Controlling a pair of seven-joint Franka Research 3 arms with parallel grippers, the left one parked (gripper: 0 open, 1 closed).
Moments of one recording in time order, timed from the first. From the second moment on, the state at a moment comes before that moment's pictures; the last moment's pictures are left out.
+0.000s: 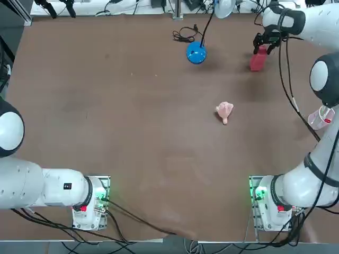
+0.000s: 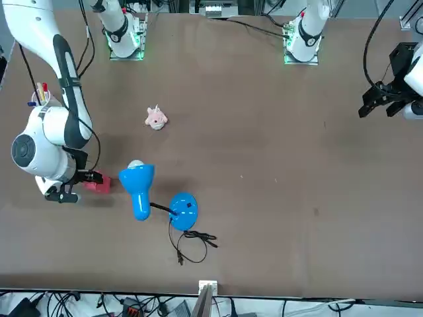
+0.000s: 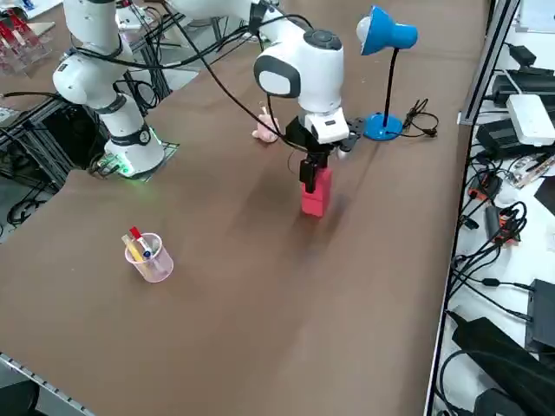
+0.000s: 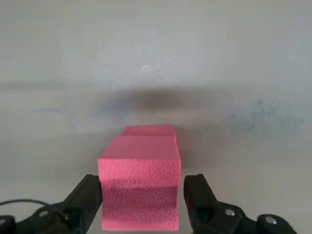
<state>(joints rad) 0.11 0.50 -0.14 -1.75 0.06 2.19 0.02</state>
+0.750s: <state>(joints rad) 0.11 0.45 -0.14 -1.73 0.05 2.17 0.01</state>
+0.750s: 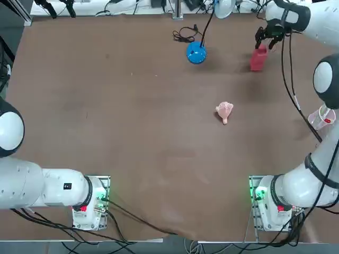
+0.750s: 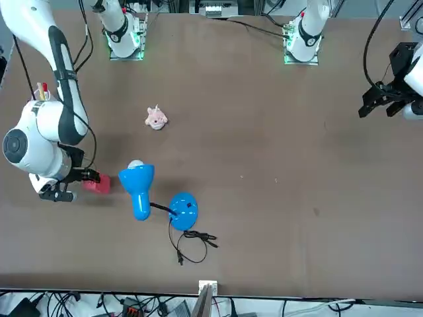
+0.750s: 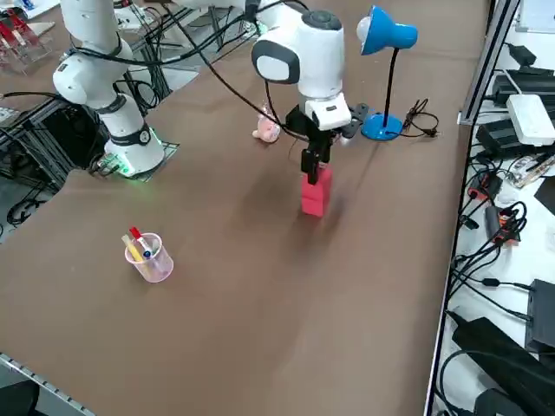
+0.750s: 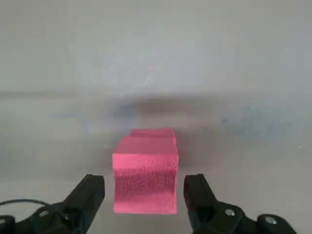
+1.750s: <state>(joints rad) 0.12 0.06 -0.13 -1.67 0.03 1.78 -0.06</state>
